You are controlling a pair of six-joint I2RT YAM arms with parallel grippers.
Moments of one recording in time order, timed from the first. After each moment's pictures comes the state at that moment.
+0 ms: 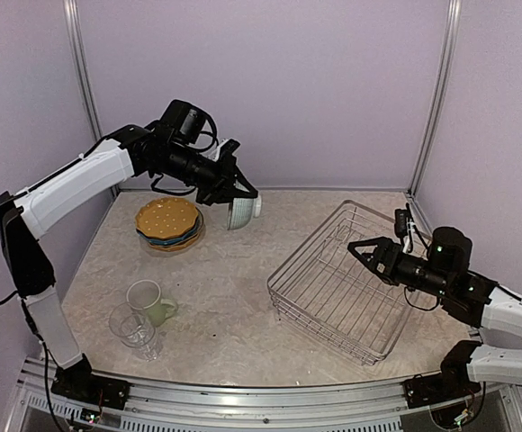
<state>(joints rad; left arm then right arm) -0.68 1.79 1.85 -0.75 0.62 -0.71 0.59 0.80 0.40 0.21 -0.23 0.84</state>
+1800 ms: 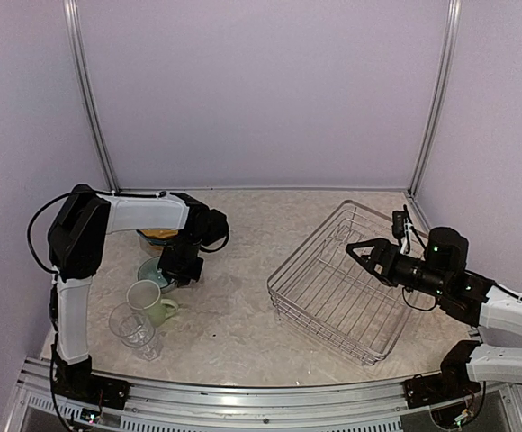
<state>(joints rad) -0.67 2.10 1.55 -1.21 -0.35 -0.63 0.59 0.84 0.40 0.21 -0.22 0.84</state>
